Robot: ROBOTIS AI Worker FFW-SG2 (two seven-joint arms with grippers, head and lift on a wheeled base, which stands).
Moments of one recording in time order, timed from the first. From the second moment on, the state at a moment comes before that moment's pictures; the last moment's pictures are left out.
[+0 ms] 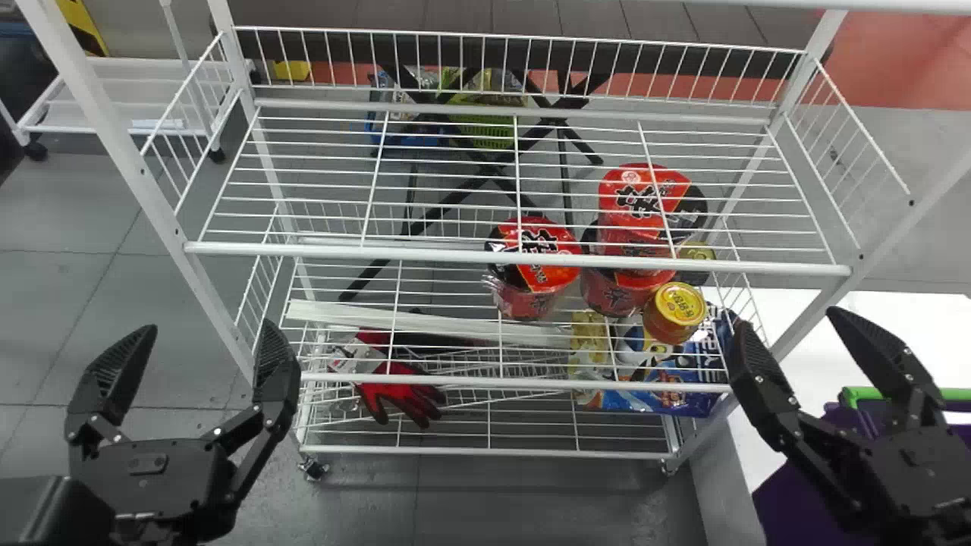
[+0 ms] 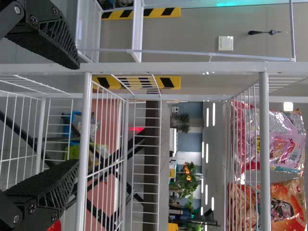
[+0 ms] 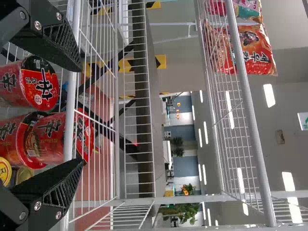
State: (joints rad) left arm 0.87 0.02 -0.07 -2.29 -0.04 -0.11 0.12; right arm 0.87 -0.32 -0.10 -2.22 -0.37 -0.25 0.14
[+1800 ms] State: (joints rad) left arm 0.87 0.02 -0.07 -2.23 -0.04 -0.15 0.15; right arm 0.60 -0.05 -0.81 -2.56 -0.37 1.31 0.42
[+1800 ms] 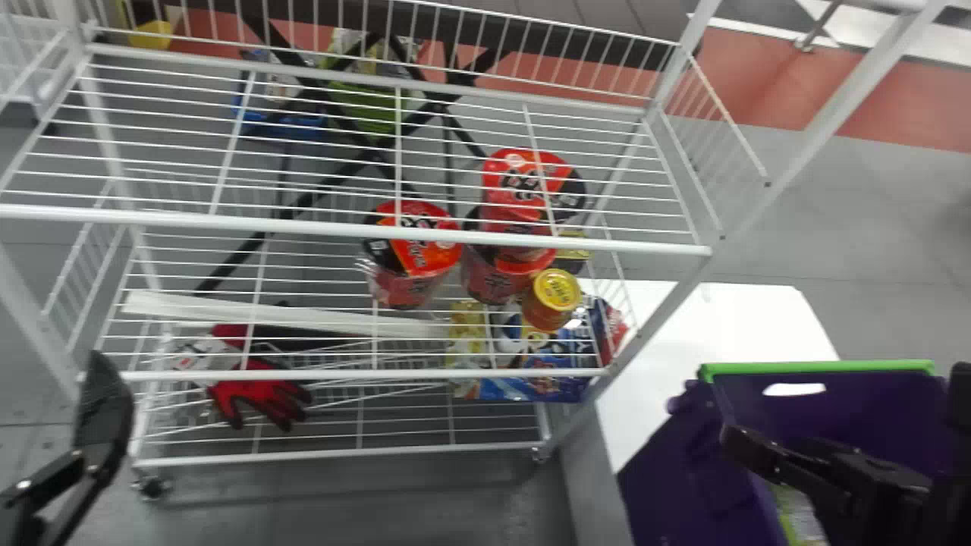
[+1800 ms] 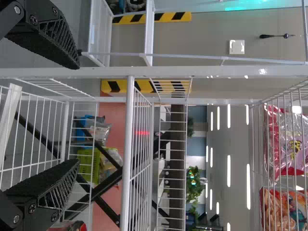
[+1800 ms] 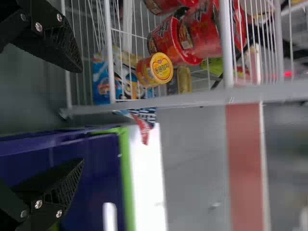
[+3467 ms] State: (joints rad) left arm 0.82 0.02 -0.02 -2.13 0.02 -0.15 0.12; right arm 0.49 -0.46 -0.55 -1.39 0.42 0.78 1.04
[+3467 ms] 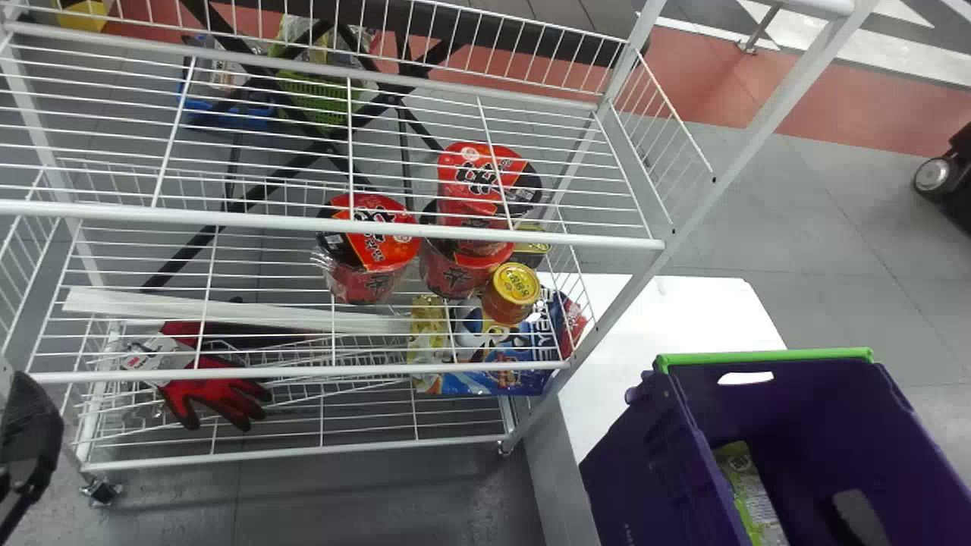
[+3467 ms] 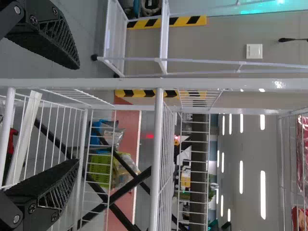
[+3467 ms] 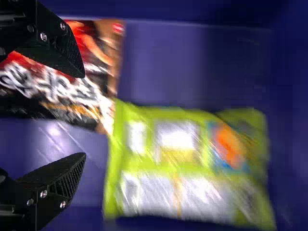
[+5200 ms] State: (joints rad) left arm 0.75 0.02 0.04 -2.05 0.11 -0.15 0.05; right arm 0.69 -0.31 -0.73 -1.27 0.31 0.28 1.07
